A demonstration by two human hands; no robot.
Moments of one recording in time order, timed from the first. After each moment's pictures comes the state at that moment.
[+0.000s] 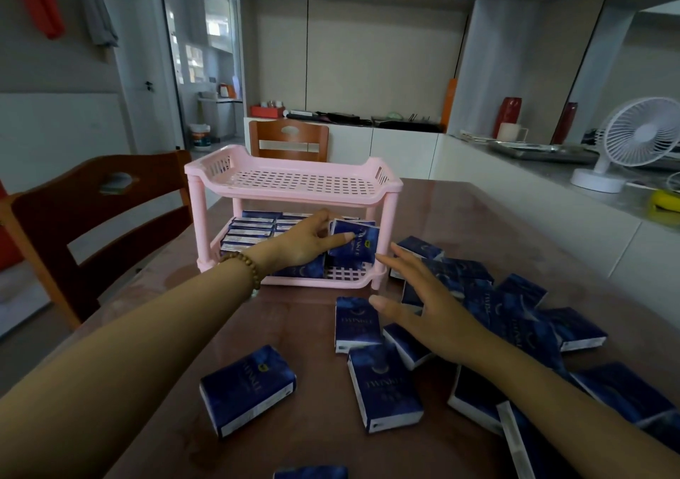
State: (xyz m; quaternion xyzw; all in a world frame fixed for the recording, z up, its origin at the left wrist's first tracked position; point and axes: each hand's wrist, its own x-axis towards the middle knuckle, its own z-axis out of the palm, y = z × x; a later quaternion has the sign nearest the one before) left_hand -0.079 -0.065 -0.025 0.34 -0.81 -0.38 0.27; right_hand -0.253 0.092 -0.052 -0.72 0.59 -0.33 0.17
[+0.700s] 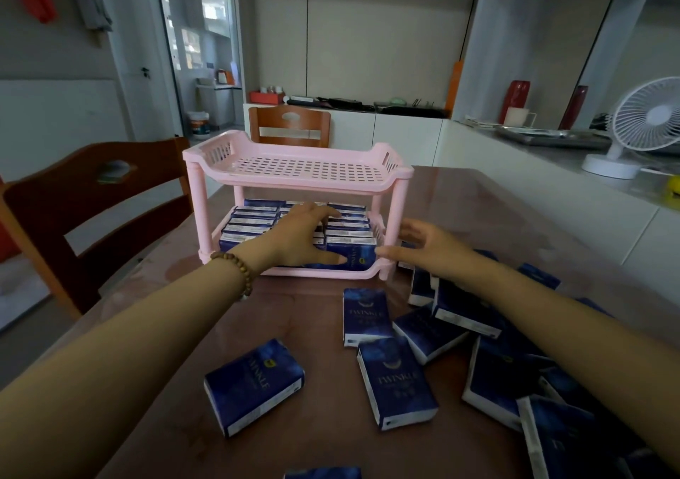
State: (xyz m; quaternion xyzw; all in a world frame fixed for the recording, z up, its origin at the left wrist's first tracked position) left_hand -0.058 -0.080 -0.037 0.37 -0.90 -0.08 0.19; right_hand -0.273 0.021 -0.027 -0.63 0.61 -0.36 0.31
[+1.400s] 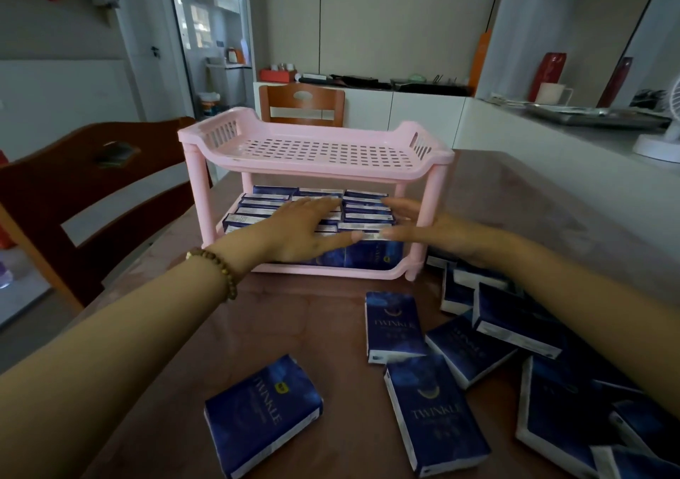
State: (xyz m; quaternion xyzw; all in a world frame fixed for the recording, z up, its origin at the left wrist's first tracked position) left_hand -0.044 -0.090 -0.037 0.41 -0.90 -0.12 0.10; right_hand -0.270 -0.031 -0.029 -0.69 0.51 -0.30 0.42
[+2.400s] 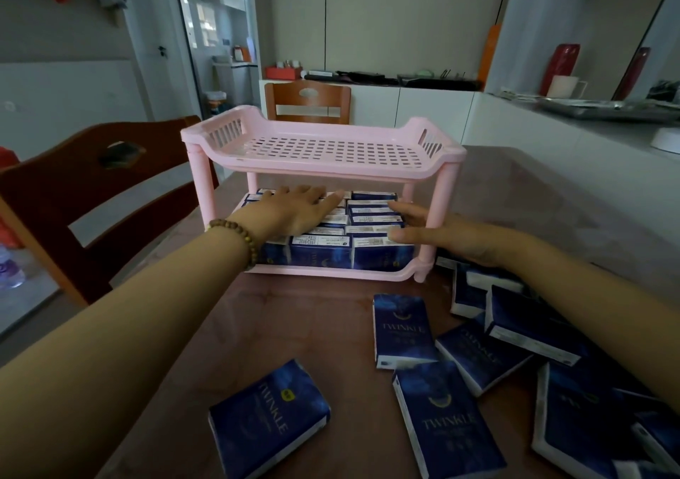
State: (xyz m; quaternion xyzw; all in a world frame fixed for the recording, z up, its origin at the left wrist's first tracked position) left_hand -0.043 -0.137 -0.035 0.53 -0.84 -0.07 0.01; right_hand -0.273 -0.034 -0.032 -0.67 0.52 -0.26 0.46
